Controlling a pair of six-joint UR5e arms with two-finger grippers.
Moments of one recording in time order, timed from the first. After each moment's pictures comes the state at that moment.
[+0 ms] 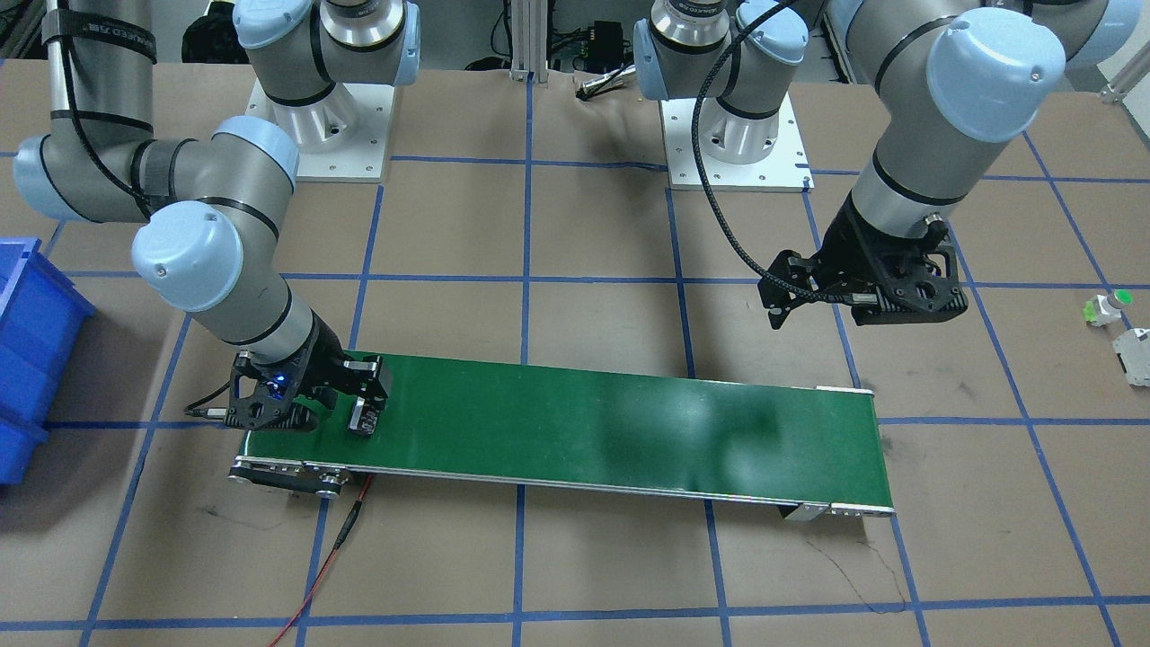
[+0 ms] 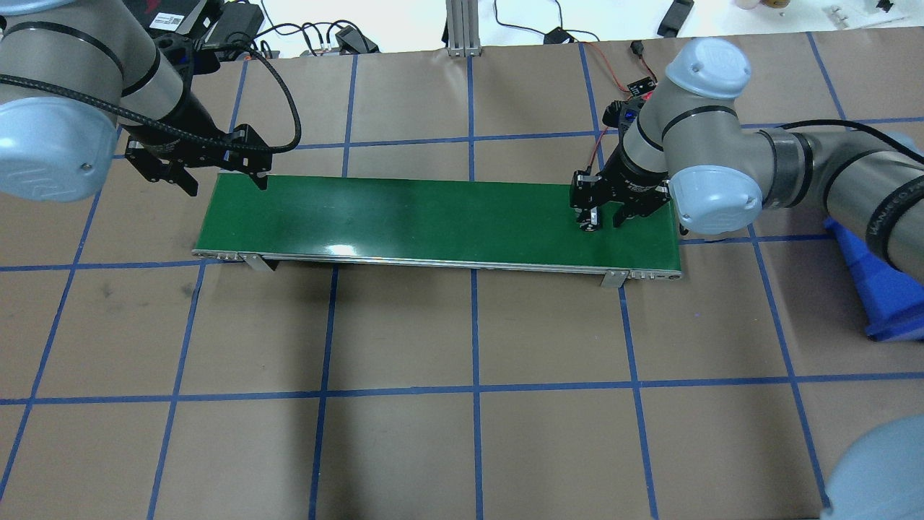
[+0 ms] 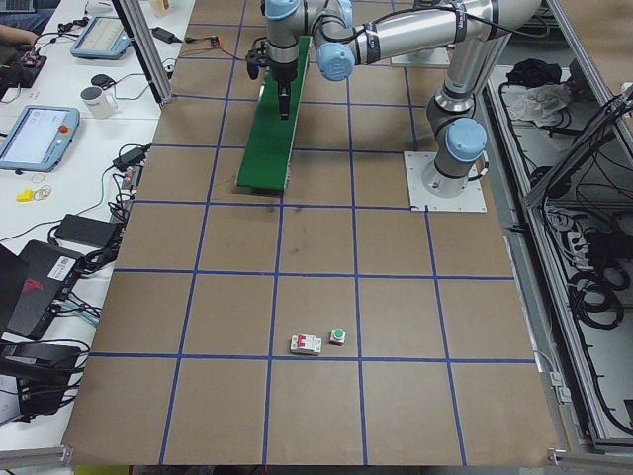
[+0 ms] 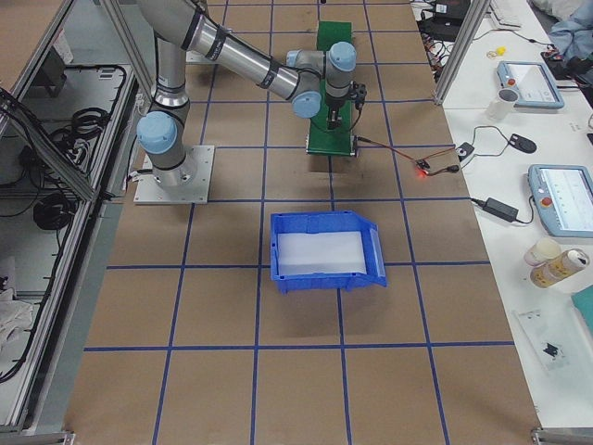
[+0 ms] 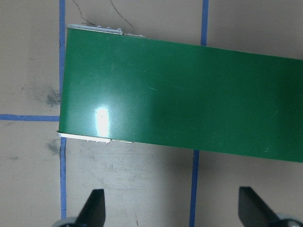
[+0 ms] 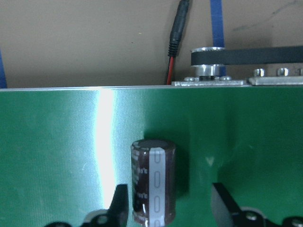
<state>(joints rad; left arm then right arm) -1.45 -1.64 -1.71 -1.33 1.57 0.07 1.54 -1.27 1.85 -2.16 -1.39 0.07</state>
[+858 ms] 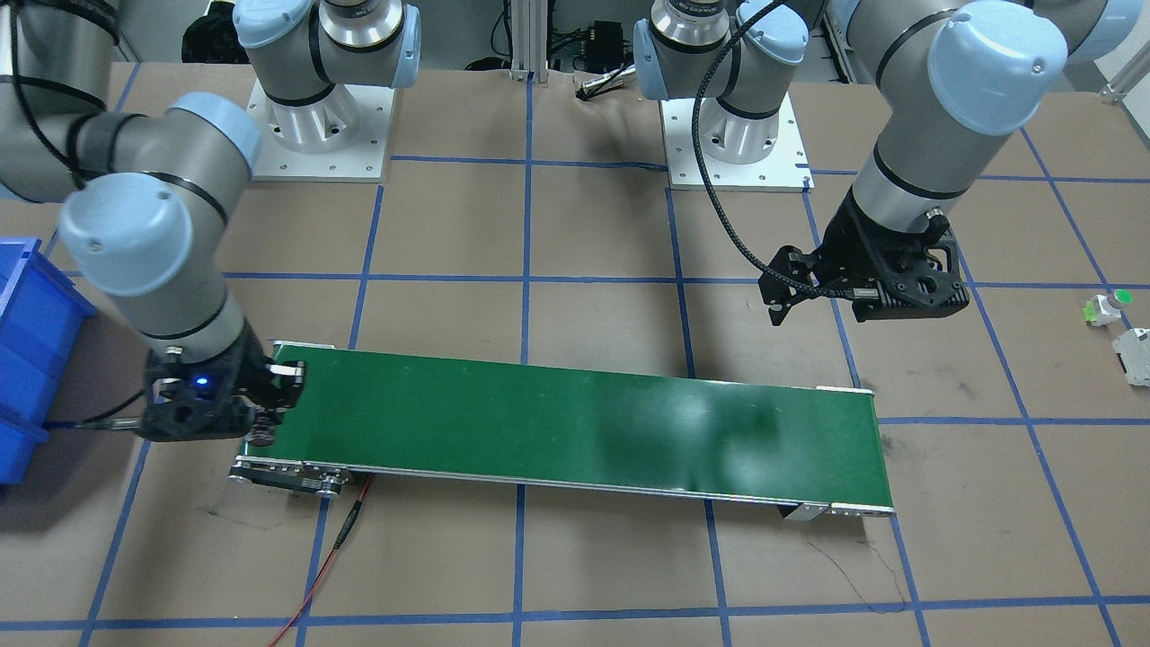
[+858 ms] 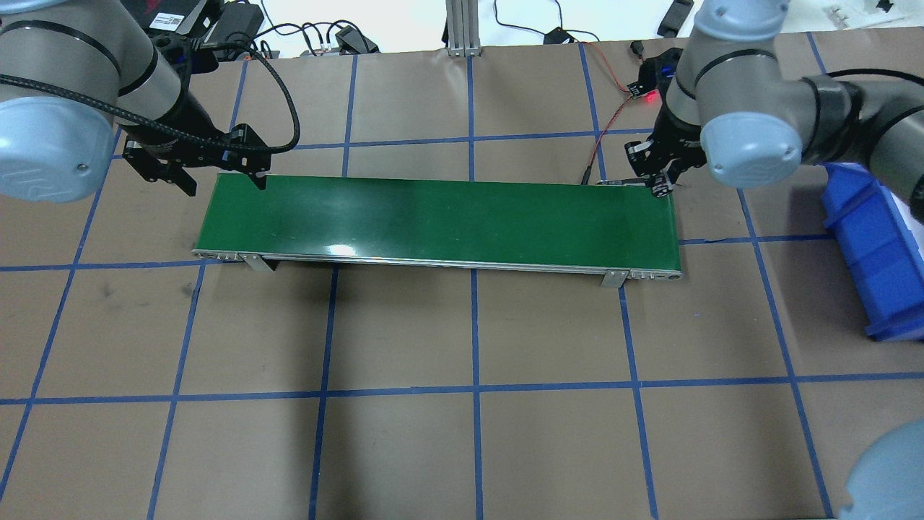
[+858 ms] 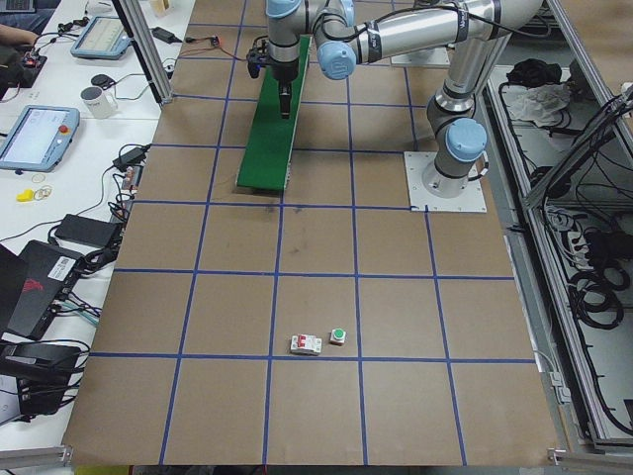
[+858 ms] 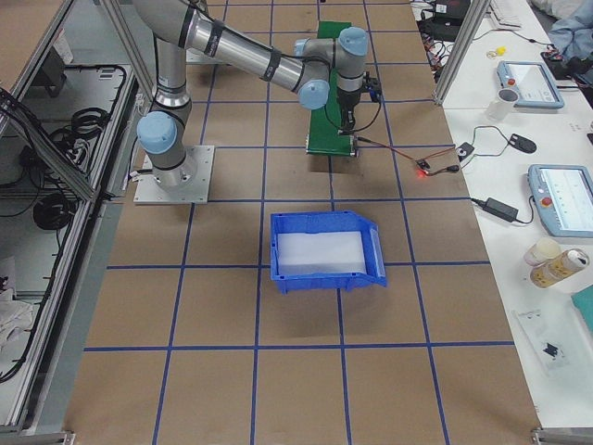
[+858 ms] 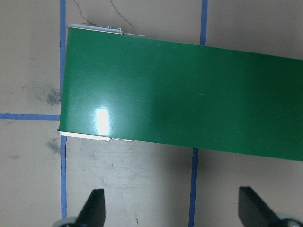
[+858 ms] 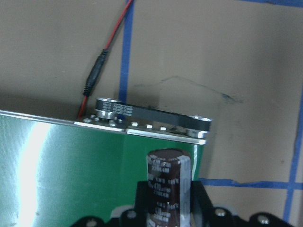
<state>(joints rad) -1.45 -1.63 -1.71 -1.33 1.57 0.07 1.50 -1.29 1.74 -2.09 -1.62 -0.15</state>
